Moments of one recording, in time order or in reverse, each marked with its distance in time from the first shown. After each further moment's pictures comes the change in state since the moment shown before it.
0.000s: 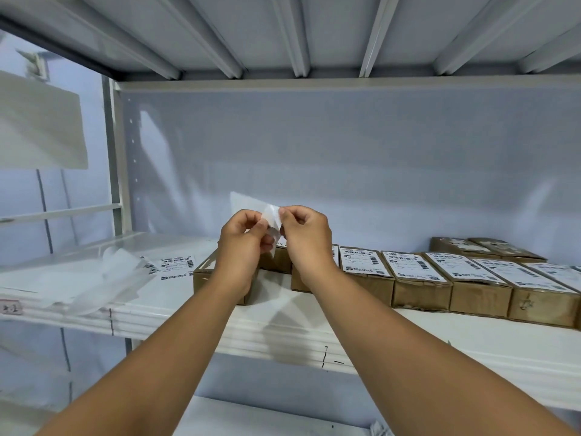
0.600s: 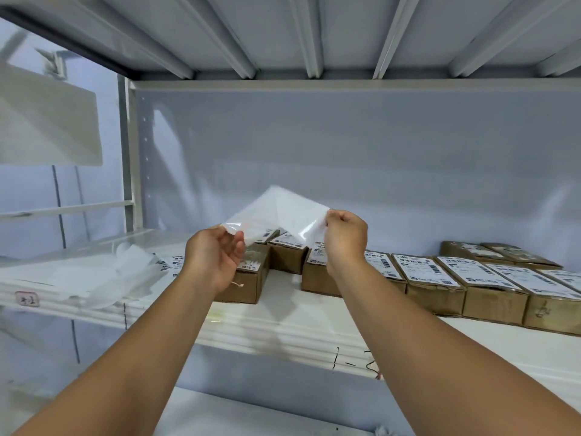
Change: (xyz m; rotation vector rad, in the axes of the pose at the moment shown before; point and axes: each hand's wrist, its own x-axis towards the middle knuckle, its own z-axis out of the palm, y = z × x) left_hand 0.015 0.006 -0.046 -0.617 0.224 -0.405; right_hand 0.021 0.012 -0.018 0.132 0.242 0.282
